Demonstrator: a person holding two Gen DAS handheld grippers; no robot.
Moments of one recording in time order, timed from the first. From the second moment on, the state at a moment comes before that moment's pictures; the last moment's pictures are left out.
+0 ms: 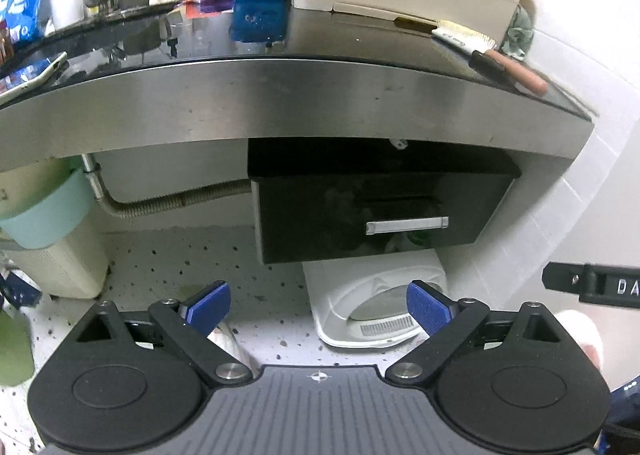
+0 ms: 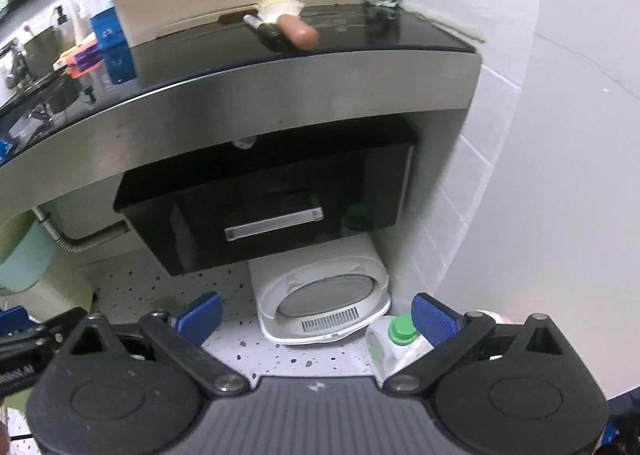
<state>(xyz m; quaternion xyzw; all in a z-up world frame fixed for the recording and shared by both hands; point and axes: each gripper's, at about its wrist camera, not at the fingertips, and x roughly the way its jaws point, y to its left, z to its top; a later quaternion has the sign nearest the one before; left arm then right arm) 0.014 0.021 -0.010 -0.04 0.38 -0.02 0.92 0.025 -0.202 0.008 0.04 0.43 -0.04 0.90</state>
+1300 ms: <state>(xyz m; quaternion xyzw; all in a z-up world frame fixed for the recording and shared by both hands) 0.018 0.003 0.005 -0.02 0.38 -0.02 0.93 0.008 -0.173 0.028 -0.01 0.39 0.01 0.92</state>
